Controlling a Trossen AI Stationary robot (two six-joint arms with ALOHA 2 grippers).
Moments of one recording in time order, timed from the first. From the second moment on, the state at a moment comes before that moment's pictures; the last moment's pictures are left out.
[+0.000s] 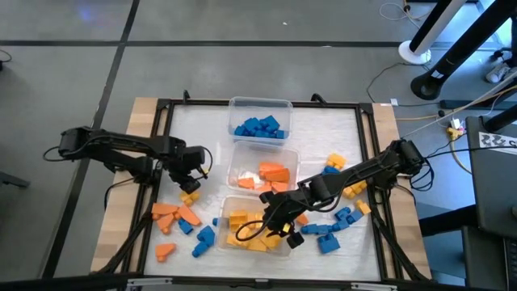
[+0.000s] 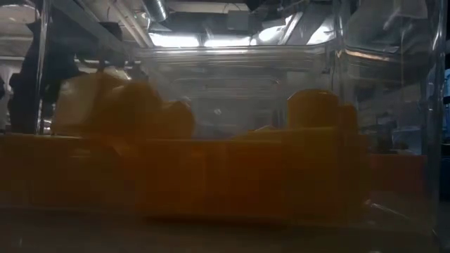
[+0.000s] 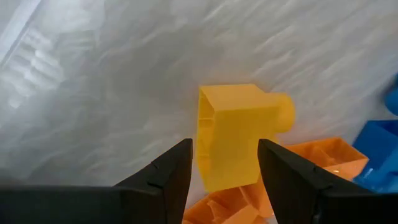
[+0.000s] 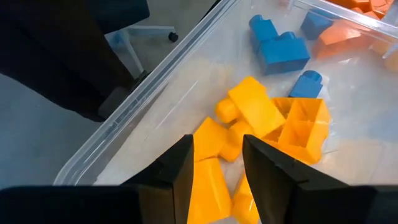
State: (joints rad) left arm 0.12 1.13 0.57 -0.95 0.31 -0.68; right arm 0.38 1.78 1.47 -0.44 -0.23 -0.08
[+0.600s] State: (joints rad) left arm 0.12 1.16 0.56 -0.86 0.34 -0.60; right arm 0.38 1.78 1.47 -0.45 -0.26 -0.08
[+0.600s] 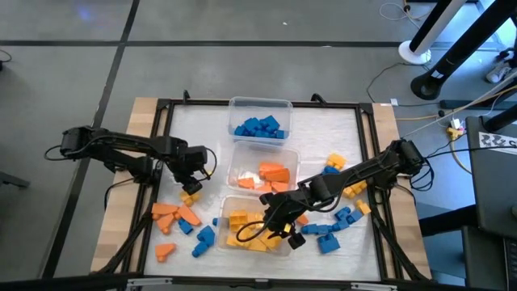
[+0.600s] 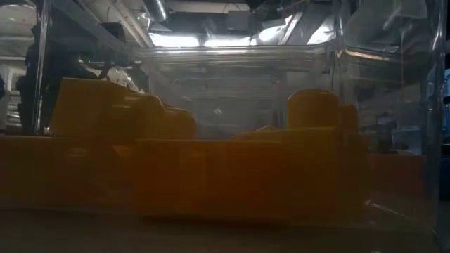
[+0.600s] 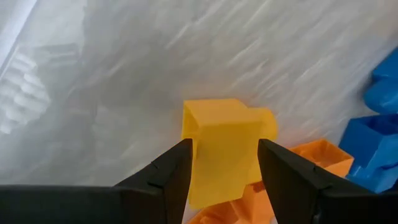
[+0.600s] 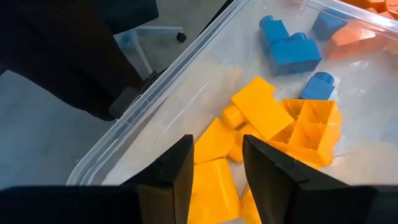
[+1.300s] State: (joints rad) left arm 0.12 1.15 0.48 -0.73 0.44 -0.53; right arm 0.38 1.76 1.47 -0.45 -0.27 -0.08
